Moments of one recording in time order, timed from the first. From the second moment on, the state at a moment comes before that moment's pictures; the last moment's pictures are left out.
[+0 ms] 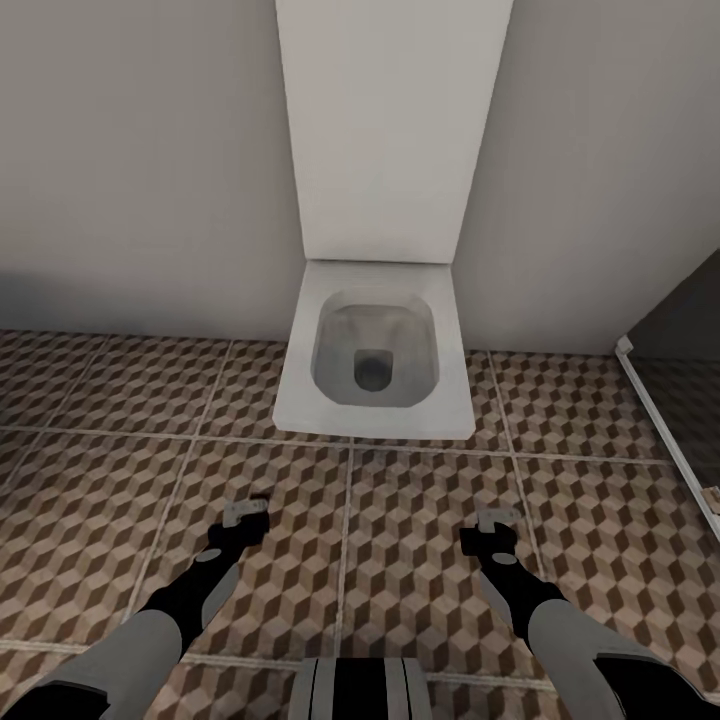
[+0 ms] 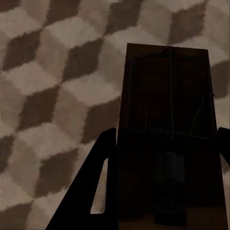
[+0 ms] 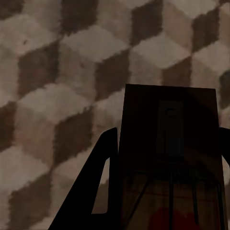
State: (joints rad) left arm -0.73 0.03 -0.17 -0.36 0.26 -0.08 0.15; right arm -0.79 0.01 -0.07 -0.19 0.14 -0.12 -0.18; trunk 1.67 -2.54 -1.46
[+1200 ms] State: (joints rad) left arm -0.73 0.04 -0.17 -0.34 0.18 0.00 0.07; right arm -0.79 0.03 -0.07 -0.23 0.14 -0.26 -0.24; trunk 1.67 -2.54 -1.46
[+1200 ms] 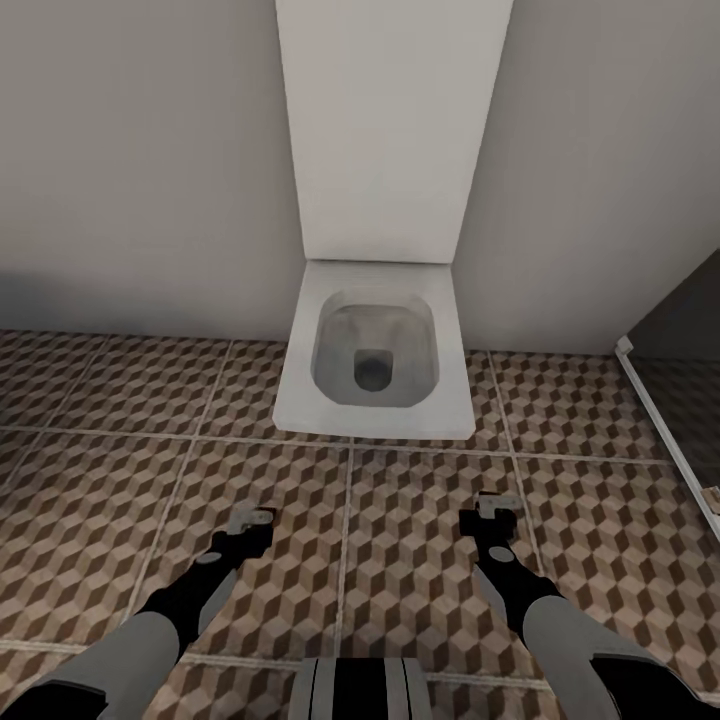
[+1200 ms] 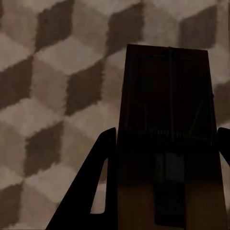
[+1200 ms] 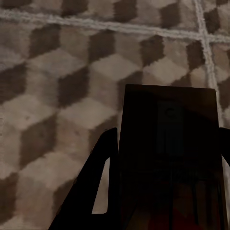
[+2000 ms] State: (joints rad) left arm -0.73 0.03 -0.18 -0.36 0.16 -0.06 0.07; right arm -0.79 0.03 -0.07 -0.24 0.20 -0.22 -0.24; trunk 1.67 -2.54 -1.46
